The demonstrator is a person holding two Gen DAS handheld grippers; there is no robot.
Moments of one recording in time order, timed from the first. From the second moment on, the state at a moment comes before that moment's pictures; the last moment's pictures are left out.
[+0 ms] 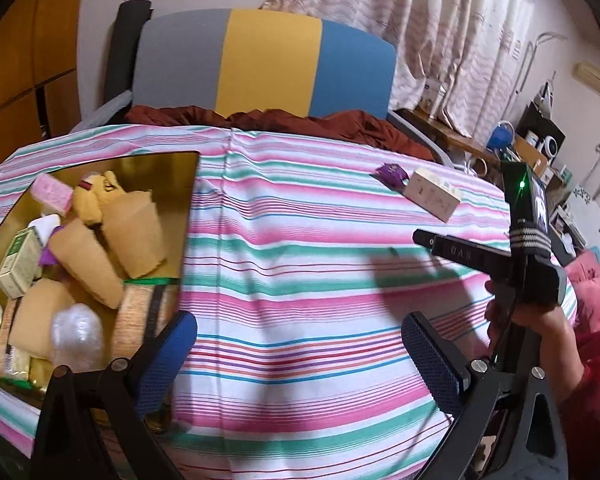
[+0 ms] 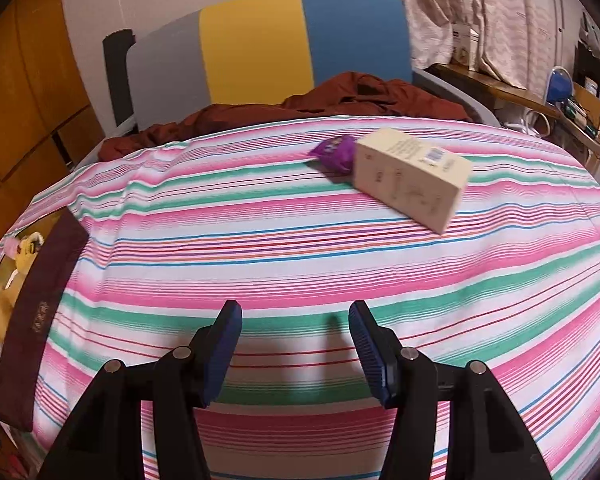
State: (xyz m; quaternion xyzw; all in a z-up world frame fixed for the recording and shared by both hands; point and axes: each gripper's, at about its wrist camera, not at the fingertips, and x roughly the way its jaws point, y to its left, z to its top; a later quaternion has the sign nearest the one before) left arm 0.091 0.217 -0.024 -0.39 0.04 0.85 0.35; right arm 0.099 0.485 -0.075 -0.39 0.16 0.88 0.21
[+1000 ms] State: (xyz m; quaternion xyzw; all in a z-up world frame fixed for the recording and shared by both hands) left arm 0.094 0.248 -0.041 -0.42 0.08 0.83 0.35; right arm 0.041 0.613 -0.083 -0.43 0.07 0.87 0.21
